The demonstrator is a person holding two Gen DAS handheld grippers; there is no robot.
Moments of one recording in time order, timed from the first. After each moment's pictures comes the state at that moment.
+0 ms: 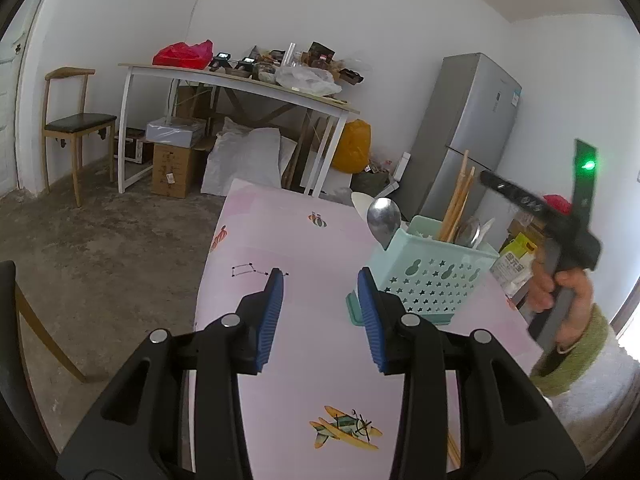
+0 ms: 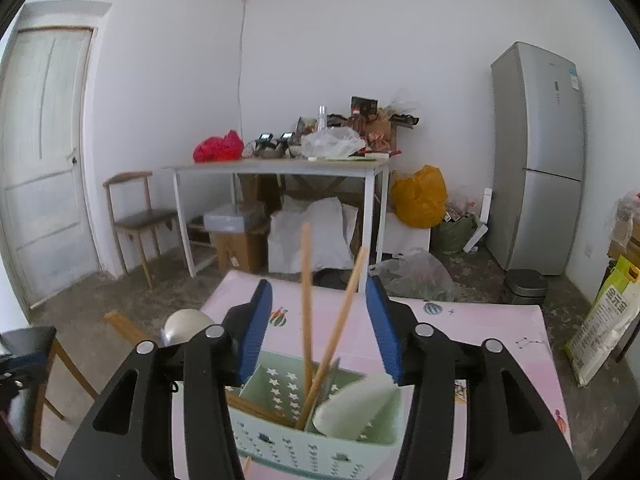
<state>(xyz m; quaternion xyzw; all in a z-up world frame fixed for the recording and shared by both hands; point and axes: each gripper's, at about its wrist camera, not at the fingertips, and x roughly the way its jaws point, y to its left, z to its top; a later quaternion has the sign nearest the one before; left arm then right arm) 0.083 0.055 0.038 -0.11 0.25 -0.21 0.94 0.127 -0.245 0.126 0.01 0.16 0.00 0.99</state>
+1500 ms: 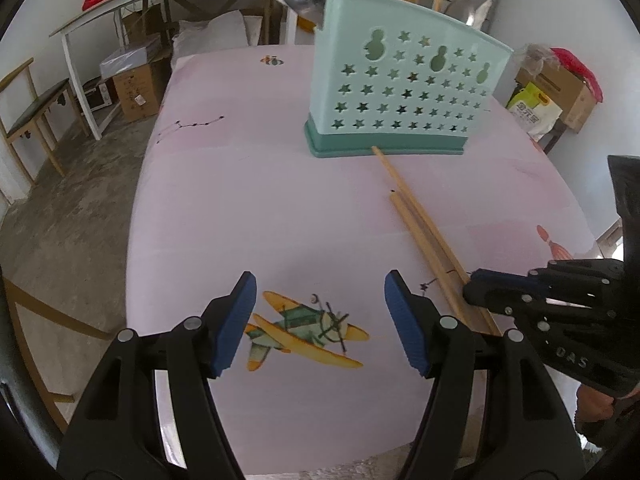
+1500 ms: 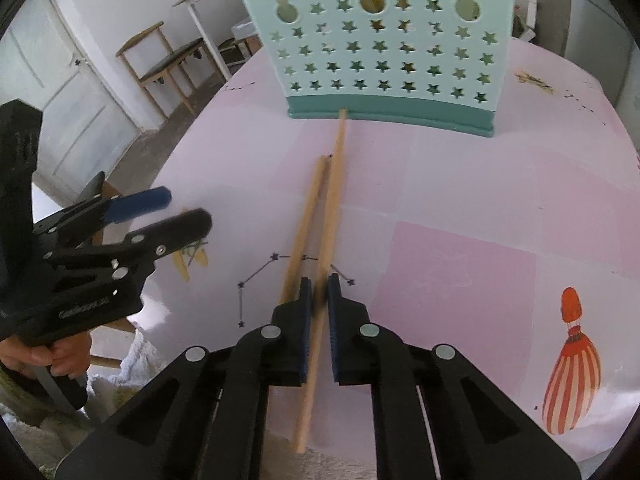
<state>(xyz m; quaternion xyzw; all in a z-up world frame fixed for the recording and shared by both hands) 0.082 -0.040 -0.048 0.06 0.45 -0.24 0.86 0.042 -0.189 -0.047 0.09 0.51 0.08 0.85</state>
